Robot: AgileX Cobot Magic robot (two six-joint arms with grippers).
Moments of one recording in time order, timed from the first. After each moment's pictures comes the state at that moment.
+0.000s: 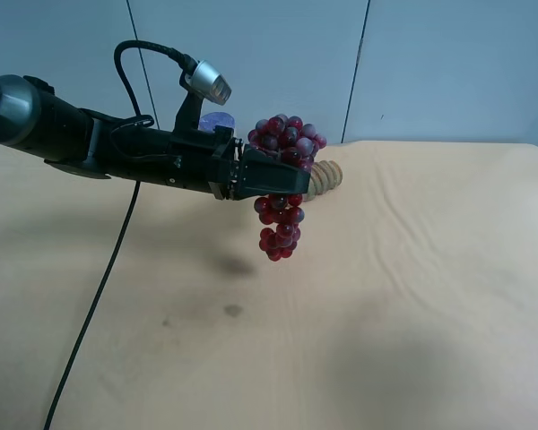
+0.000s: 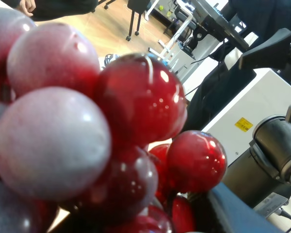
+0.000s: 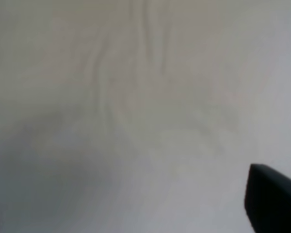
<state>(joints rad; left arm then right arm) -0.38 2.02 -1.07 -1.73 1.20 1.83 0.11 0.12 -0.50 0.05 1.07 -0.07</state>
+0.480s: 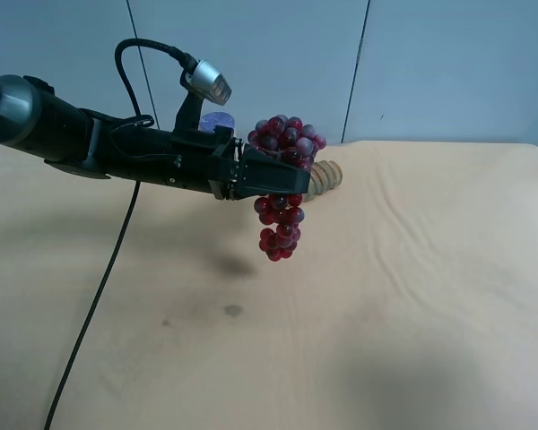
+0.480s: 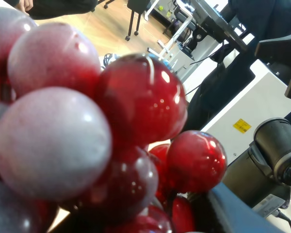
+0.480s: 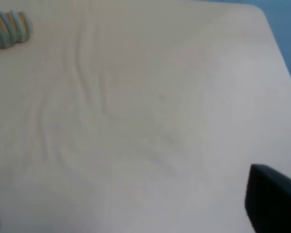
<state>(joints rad) -0.38 2.02 -1.07 -1.73 1.20 1.81 -0.04 0.00 -0.50 0.06 1.07 -0.04</state>
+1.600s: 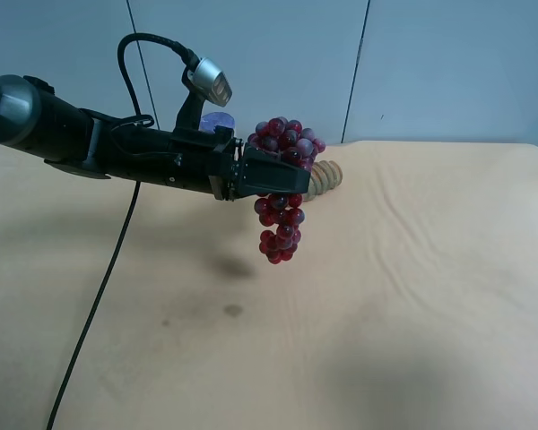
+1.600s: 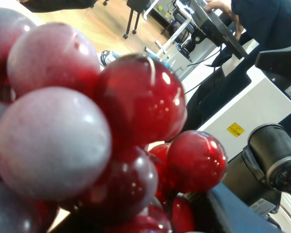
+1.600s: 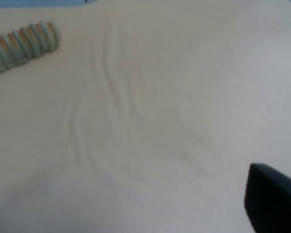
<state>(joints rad) -0.38 2.02 -1.07 -1.72 1.20 1.76 -0.04 0.00 -0.50 0.11 1.07 -0.02</state>
